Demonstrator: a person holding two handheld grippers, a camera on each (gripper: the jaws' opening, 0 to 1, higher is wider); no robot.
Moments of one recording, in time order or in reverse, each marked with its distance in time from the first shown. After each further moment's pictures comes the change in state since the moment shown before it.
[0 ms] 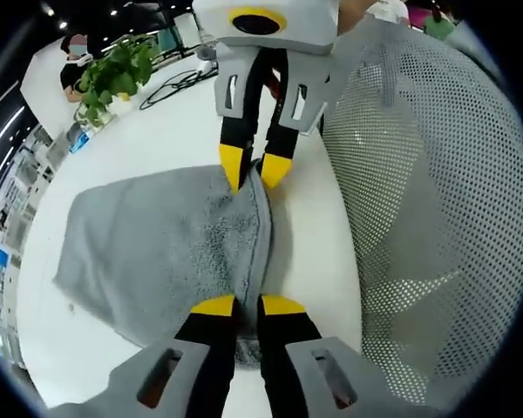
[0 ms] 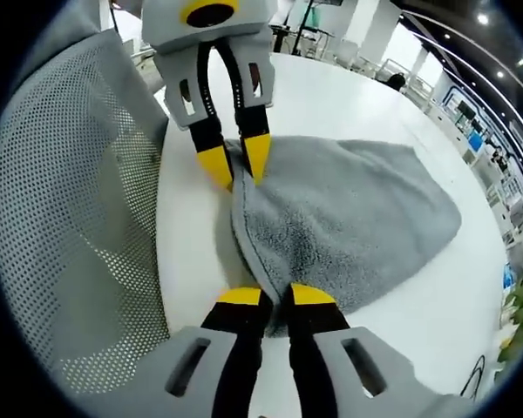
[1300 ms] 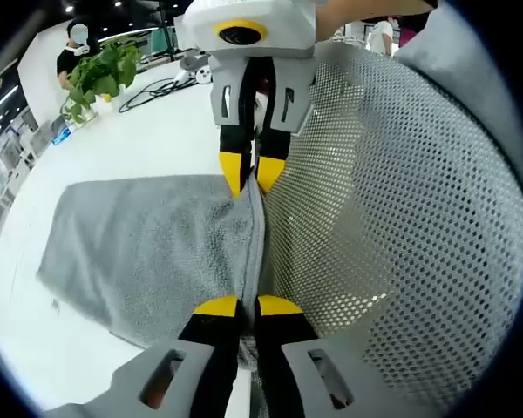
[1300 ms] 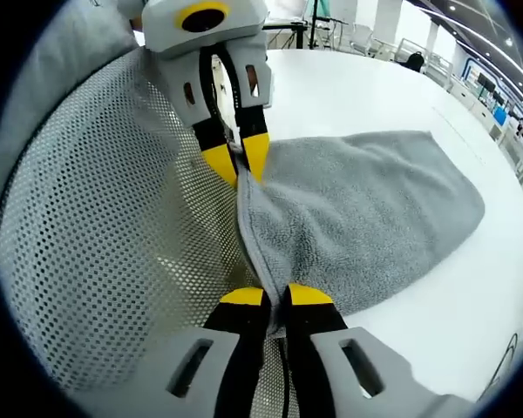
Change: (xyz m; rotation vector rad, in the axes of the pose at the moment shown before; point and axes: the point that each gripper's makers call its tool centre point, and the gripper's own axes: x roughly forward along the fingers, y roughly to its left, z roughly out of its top) left arm -0.045 -0.073 0.007 -0.108 -0.086 -0.142; right arm -0.028 0.077 0.006 0.109 0.010 0.202
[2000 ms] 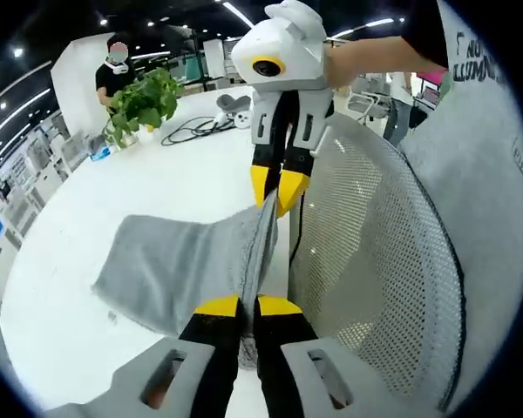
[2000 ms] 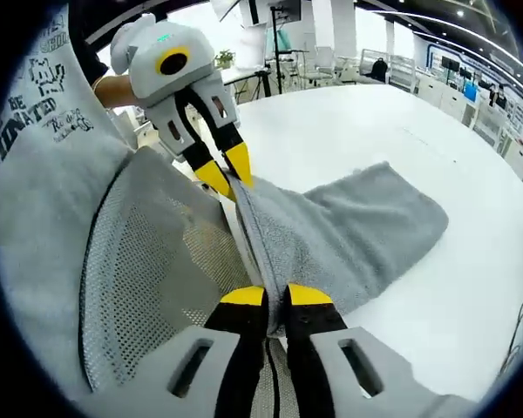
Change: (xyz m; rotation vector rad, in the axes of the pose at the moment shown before) left arm -0.074 0.042 0.044 -0.048 -0.150 0.139; right arm -0.064 -0.026 0.053 0.180 -0.194 -0.031
